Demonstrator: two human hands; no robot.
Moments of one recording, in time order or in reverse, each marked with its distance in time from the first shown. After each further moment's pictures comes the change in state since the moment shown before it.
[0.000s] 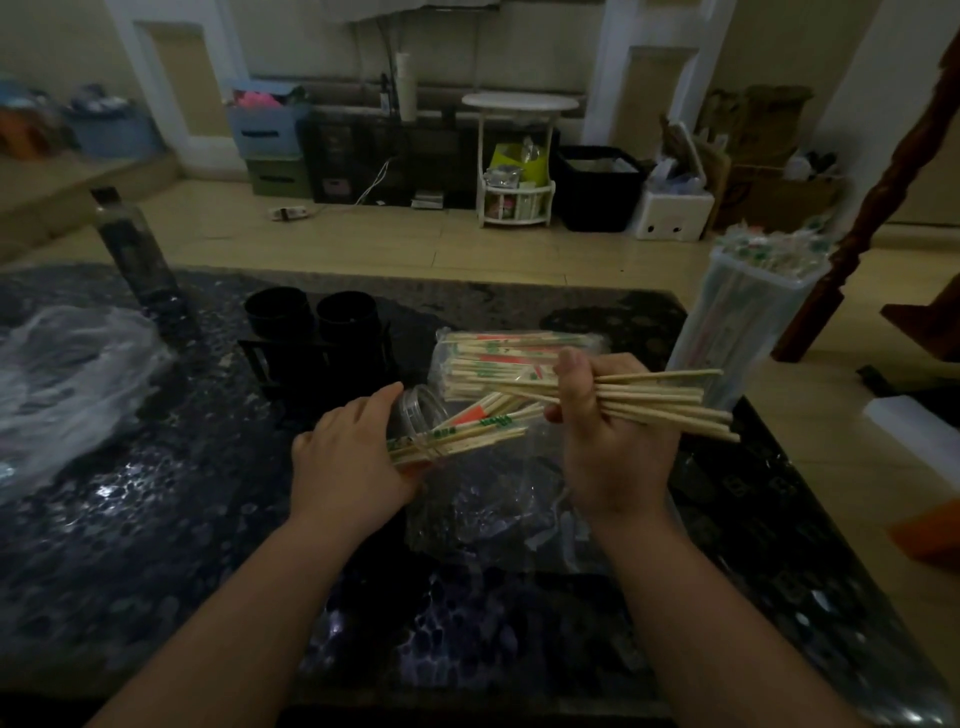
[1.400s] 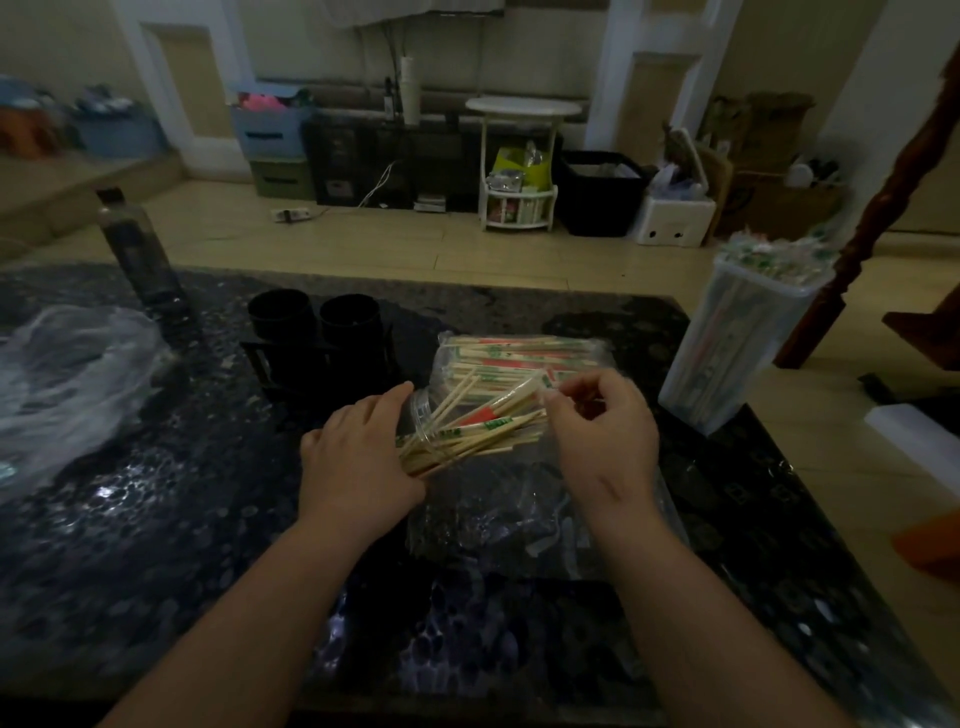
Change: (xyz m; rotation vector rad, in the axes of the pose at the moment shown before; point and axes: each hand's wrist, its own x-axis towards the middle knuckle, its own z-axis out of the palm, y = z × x) left_hand 0.000 0.003 0.001 -0.004 -0.006 0.017; right_hand 0.001 0.008 0.003 -0.214 -0.081 0.362
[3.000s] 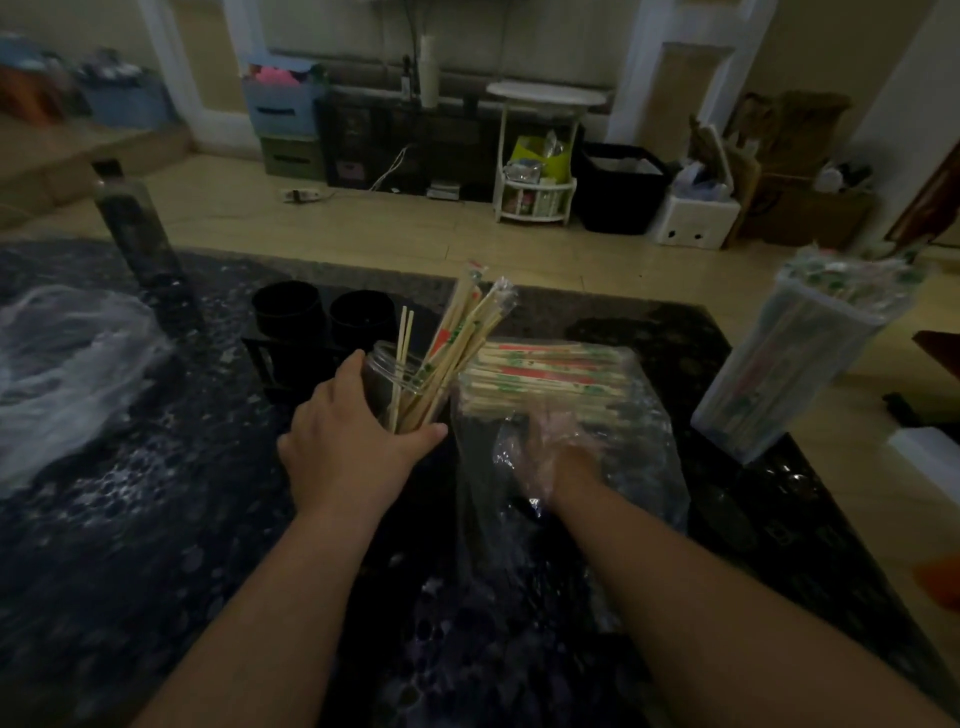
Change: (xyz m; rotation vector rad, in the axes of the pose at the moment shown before) left_hand 0.042 -0.008 0.001 -0.220 0.142 -0.331; right_hand 0.074 0.116 0.104 -0.578 -0.686 0.304
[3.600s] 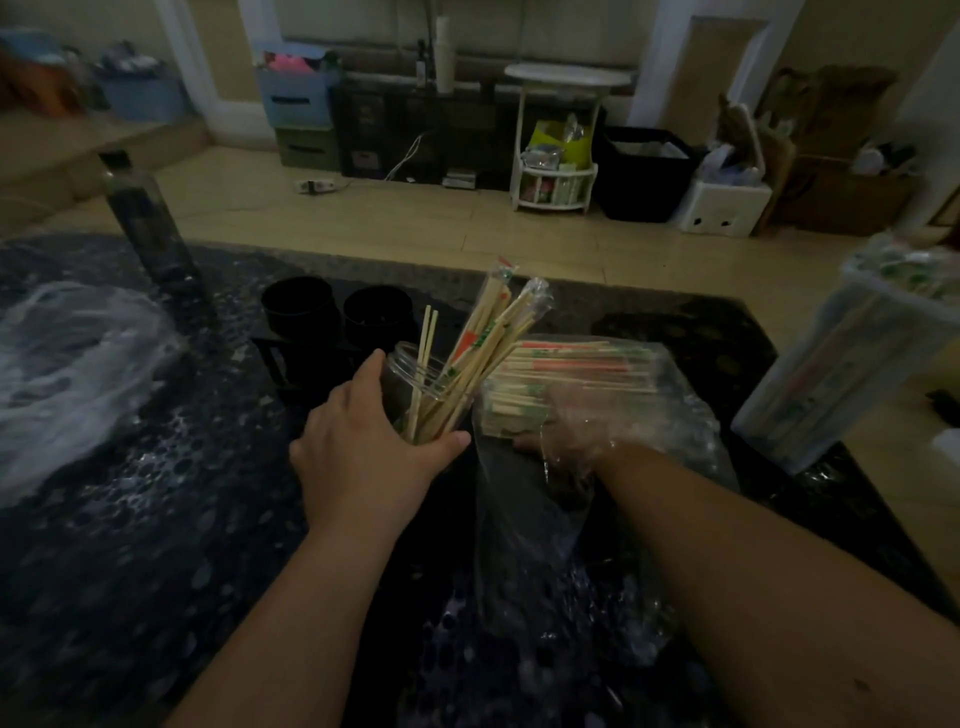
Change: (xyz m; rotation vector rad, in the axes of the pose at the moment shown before) left_hand 0.007 -0.004 0.006 0.009 -0.012 0.013; right_hand 0.034 -0.015 -0.025 -0.501 -0.117 -0.157
